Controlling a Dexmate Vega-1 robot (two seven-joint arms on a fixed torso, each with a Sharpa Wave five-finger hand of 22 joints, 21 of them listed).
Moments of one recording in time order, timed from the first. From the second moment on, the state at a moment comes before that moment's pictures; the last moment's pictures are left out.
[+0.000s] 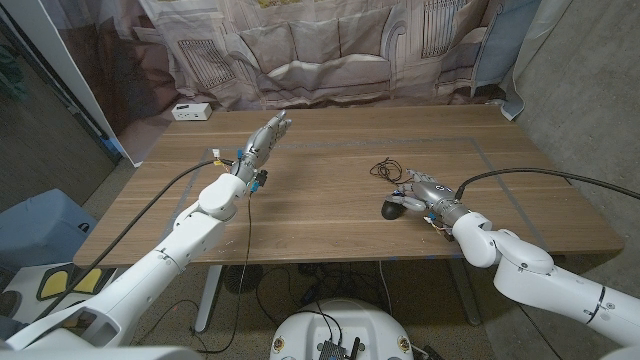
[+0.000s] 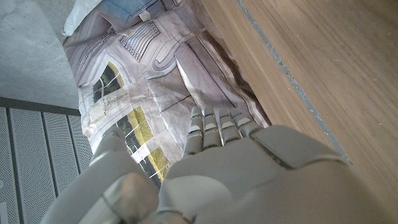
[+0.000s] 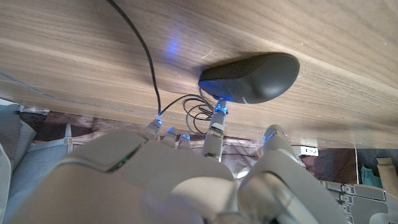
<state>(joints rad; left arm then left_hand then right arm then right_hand) 0.90 0.60 0.40 -1.56 -0.45 -0.26 0.09 0.16 0.03 0.30 -0.09 0.18 0.31 0.11 0.19 0.18 0.23 0.07 0.22 0.19 0.10 0.08 0.18 0.17 0.02 0.05 0.19 0.17 -1.13 -1.02 -0.58 -2.12 -0.43 -0.51 -0.10 0.15 0.11 0.28 -0.12 0.18 0.52 -0.09 0.22 0.19 -0.18 0.02 0.20 0.19 -0.17 0.06 0.21 0.22 -0.17 0.07 0.19 0.17</state>
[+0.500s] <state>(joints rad) 0.90 0.60 0.40 -1.56 -0.45 -0.25 0.09 0.16 0.03 0.30 -0.09 0.18 0.31 0.11 0.19 0.18 0.23 0.07 0.22 0.19 0.10 0.08 0.18 0.17 0.02 0.05 0.19 0.17 -1.12 -1.02 -0.59 -2.11 -0.43 -0.51 -0.09 0.15 0.11 0.27 -0.12 0.18 0.54 -0.08 0.22 0.19 -0.17 0.02 0.20 0.19 -0.17 0.06 0.21 0.22 -0.18 0.07 0.19 0.17</state>
